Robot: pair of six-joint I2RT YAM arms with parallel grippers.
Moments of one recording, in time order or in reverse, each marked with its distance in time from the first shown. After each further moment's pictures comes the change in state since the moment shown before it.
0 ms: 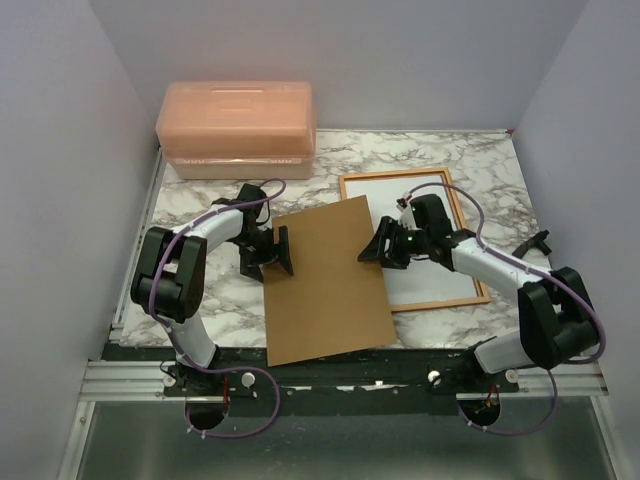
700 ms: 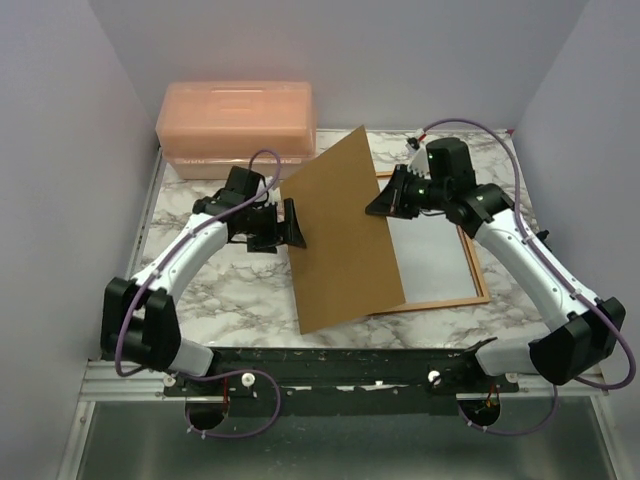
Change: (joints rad) left arm -0.053 -0.277 0.024 0.073 0.058 -0.031; right arm 0.022 -0.119 0.508 -0.391 0.074 -0.060
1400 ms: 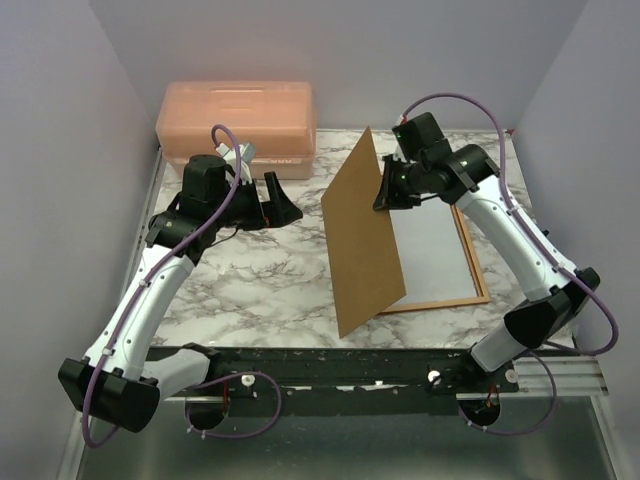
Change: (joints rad) left arm 0.000 -0.362 0.110 0.049 -0.011 -0.057; right arm 0.113 0.211 0.492 -0.533 0.371 -0.084
